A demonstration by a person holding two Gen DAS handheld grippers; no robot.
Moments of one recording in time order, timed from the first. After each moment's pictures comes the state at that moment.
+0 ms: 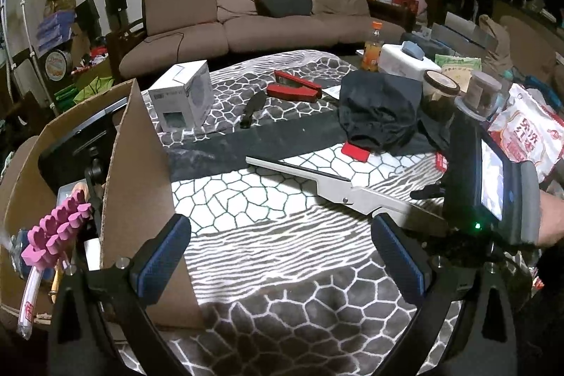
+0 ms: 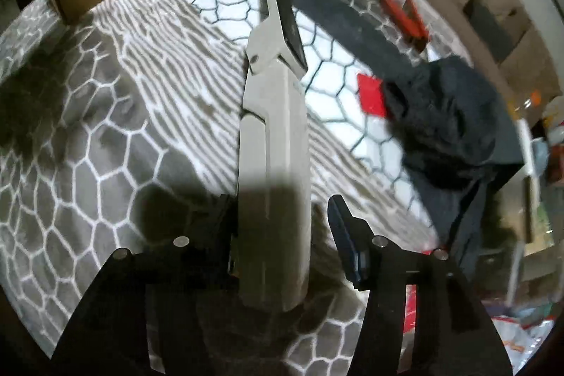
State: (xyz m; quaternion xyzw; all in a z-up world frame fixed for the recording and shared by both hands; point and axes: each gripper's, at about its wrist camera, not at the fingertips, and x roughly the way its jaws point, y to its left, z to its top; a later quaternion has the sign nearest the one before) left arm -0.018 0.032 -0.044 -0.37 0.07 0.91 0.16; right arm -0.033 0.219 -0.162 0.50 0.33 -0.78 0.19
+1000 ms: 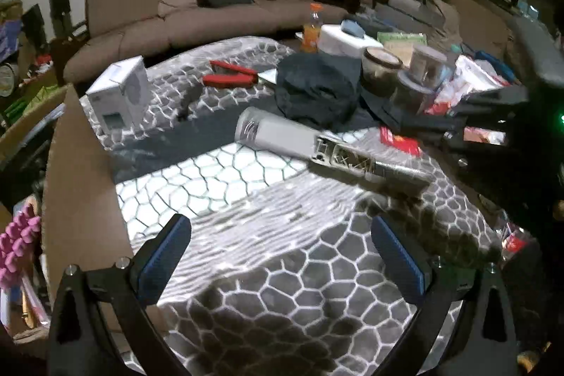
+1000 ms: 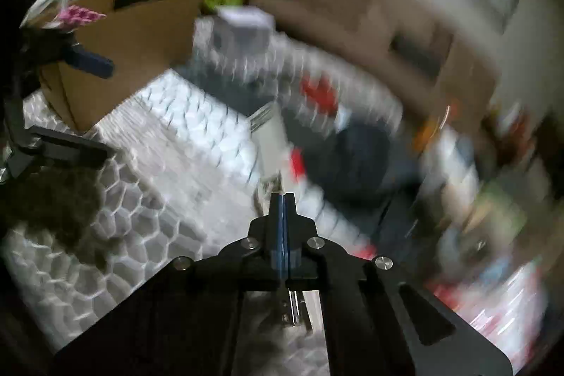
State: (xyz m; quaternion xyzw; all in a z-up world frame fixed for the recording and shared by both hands) left arm -0.011 0.050 -0.057 -0.40 0.09 0.87 0.27; right arm 0.018 0.254 -0.057 0.40 0.21 -0.88 0.12
